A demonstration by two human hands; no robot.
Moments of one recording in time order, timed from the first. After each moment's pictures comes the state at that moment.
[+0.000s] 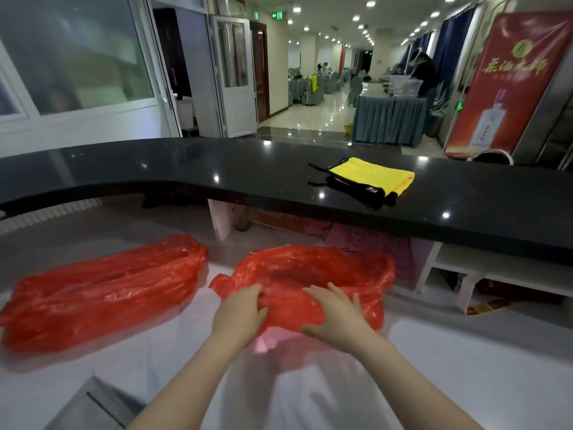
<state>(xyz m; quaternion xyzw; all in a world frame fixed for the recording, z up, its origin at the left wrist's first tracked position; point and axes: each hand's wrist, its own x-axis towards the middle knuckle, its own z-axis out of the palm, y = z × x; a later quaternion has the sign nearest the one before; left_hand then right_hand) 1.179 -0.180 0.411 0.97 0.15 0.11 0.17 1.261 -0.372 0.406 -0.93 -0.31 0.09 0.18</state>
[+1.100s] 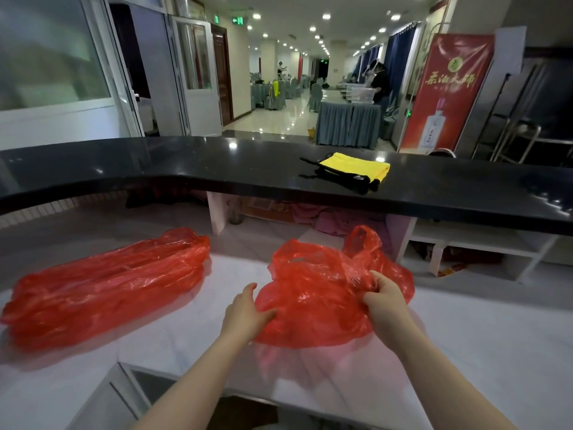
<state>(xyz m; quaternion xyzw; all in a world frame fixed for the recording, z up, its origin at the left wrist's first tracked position) 1.130 -0.153 0.372 0.90 0.22 0.02 0.37 1.172 -0.402 0.430 -0.71 -0.01 0.04 0.70</state>
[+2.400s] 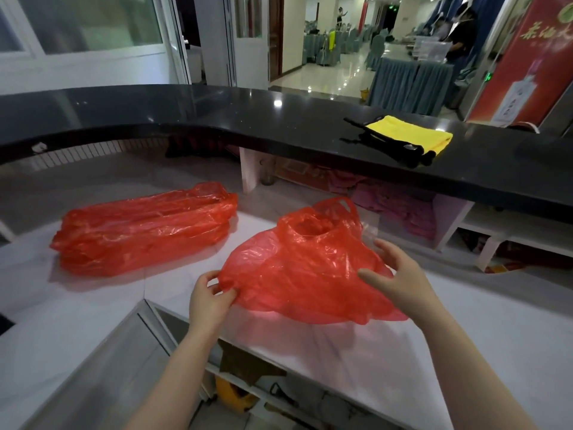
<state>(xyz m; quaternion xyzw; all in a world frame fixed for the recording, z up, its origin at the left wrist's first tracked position) 1.064 -0.120 0.344 0.67 0.38 0.22 0.60 1.200 -0.411 0.431 -0.86 -0.17 0.07 0.48</state>
